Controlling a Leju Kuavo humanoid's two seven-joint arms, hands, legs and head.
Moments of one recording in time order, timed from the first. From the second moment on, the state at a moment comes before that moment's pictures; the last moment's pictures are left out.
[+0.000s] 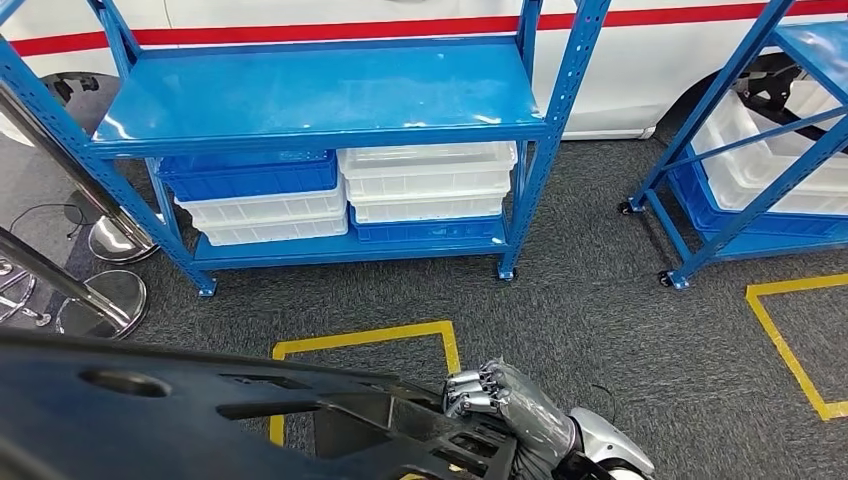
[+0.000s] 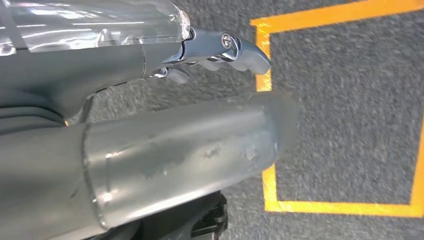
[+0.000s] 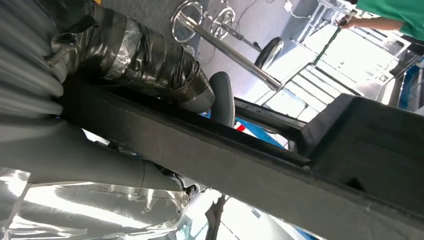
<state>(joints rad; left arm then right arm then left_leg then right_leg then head) -0.05 0.04 0.04 -0.19 0.07 -0.03 -0.41 -0.09 -0.33 0.67 -1.97 0.15 0.01 -0.49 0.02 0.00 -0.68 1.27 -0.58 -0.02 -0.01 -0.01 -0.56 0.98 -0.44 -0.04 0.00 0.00</state>
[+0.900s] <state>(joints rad) -0.05 0.10 0.05 -0.19 0.06 0.00 -0.38 -0.06 -0.33 0.64 -1.98 0.09 0.12 -0.57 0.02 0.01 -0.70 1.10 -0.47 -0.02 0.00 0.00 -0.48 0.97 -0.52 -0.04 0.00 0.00</state>
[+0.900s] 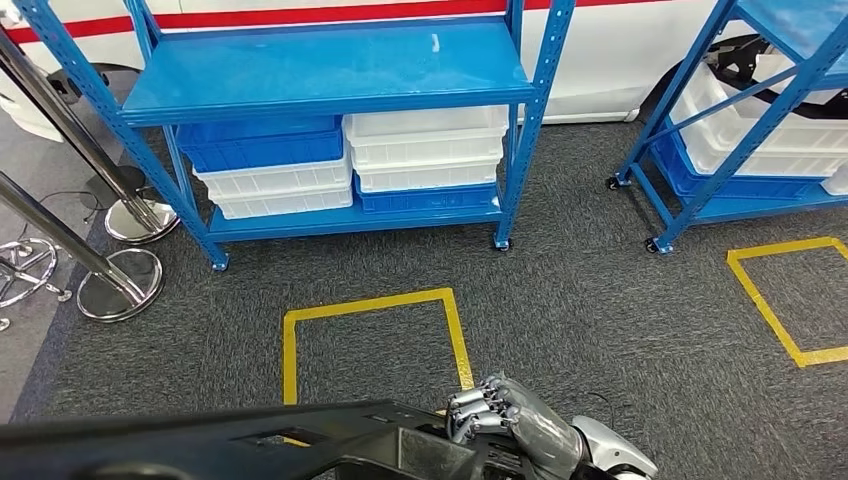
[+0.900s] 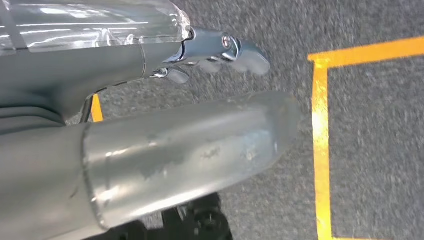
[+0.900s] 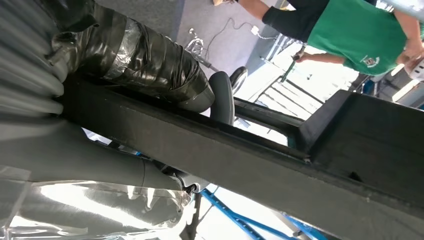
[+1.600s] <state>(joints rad) -0.05 0.13 0.06 -0.19 0.06 0.01 -0.37 -0.05 -0.33 0.64 -1.99 0.11 0.15 -0.58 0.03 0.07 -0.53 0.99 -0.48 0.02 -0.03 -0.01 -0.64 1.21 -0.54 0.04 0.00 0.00</state>
